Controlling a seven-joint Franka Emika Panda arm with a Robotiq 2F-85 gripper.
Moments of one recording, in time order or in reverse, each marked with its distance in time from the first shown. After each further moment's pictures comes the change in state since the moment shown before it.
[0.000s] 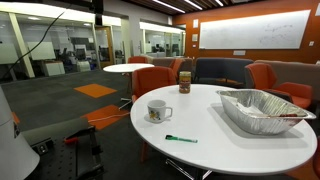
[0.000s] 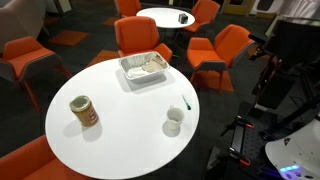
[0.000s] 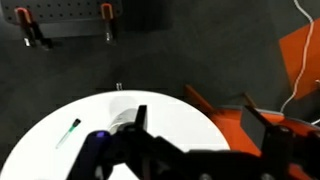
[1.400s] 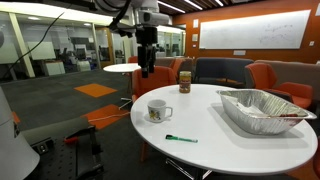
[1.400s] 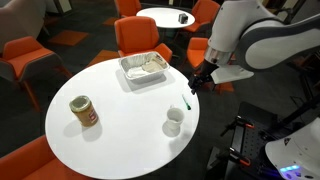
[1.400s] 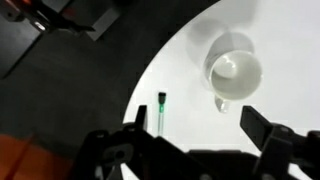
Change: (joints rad) arm -0.326 0.403 -0.014 -0.171 -0.269 0.584 0.366
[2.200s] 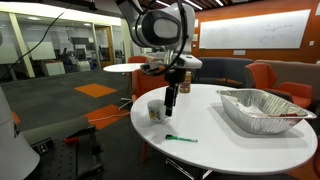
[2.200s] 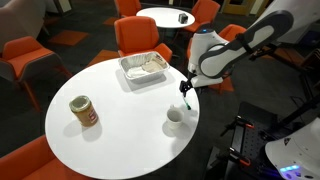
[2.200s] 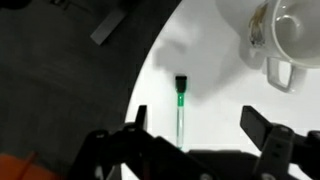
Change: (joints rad) arm 0.037 0.456 -0.212 0.184 -0.035 0.167 -0.082
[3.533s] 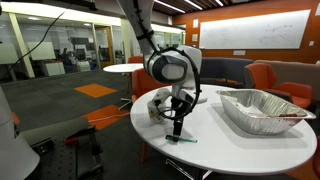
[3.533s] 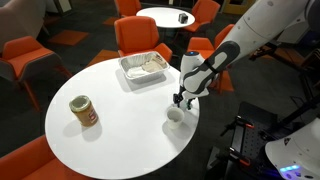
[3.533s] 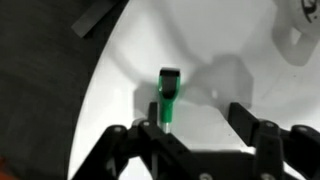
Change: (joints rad) arm 0.064 0.340 -0.059 0.153 0.133 0.177 -0.168
